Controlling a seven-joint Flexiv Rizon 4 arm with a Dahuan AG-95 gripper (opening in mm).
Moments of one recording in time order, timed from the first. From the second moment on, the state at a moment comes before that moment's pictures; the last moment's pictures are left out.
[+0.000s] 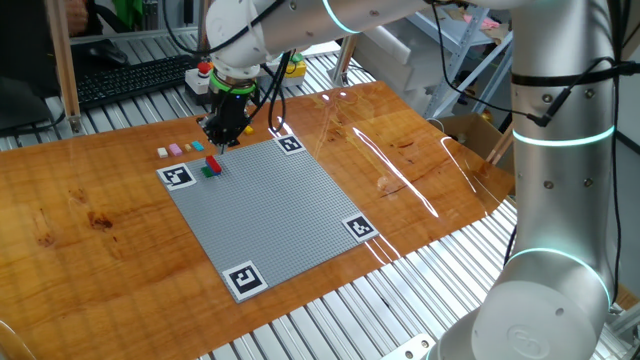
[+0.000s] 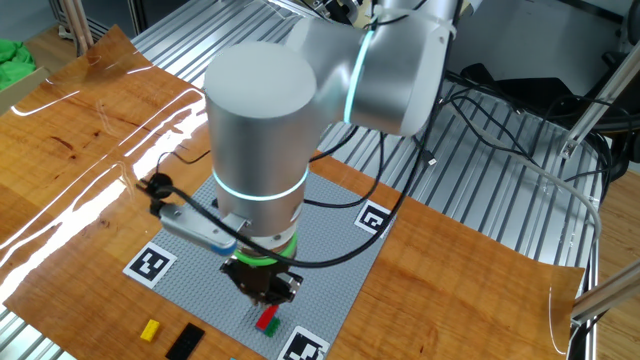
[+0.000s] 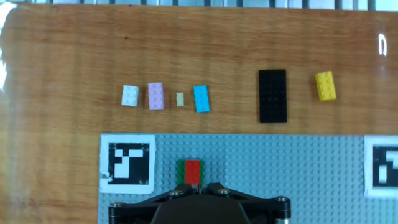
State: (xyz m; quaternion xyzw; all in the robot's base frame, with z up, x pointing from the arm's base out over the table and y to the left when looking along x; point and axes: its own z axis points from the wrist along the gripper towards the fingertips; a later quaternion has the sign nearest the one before) arm 0.678 0.072 0.065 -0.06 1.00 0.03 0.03
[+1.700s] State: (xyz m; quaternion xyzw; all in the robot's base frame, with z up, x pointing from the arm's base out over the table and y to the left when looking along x) arm 0.763 -0.030 0.055 -0.12 0.99 0.04 0.05
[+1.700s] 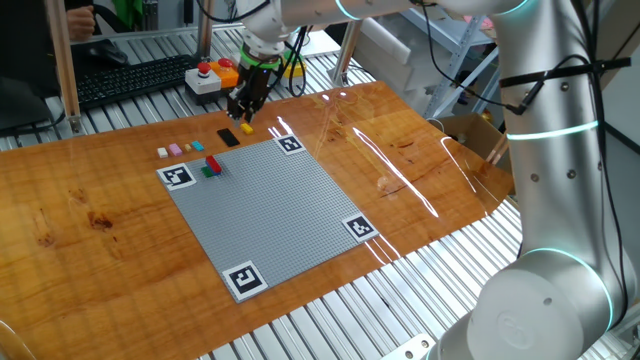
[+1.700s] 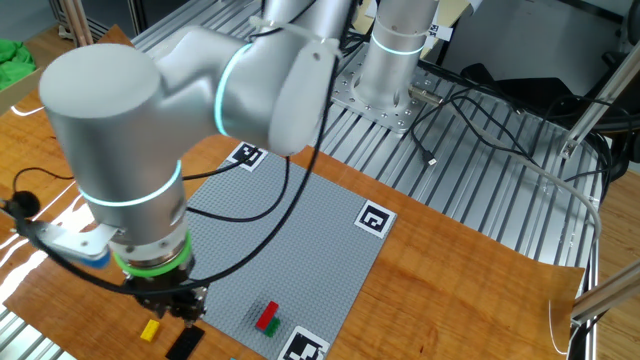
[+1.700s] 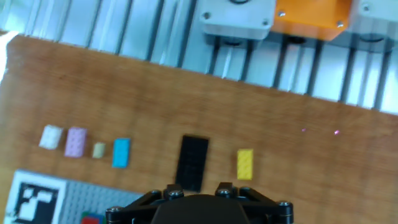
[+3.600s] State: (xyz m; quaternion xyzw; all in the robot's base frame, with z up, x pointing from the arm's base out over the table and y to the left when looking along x) arm 0.773 -0.067 0.005 -0.12 0.99 0.04 0.06
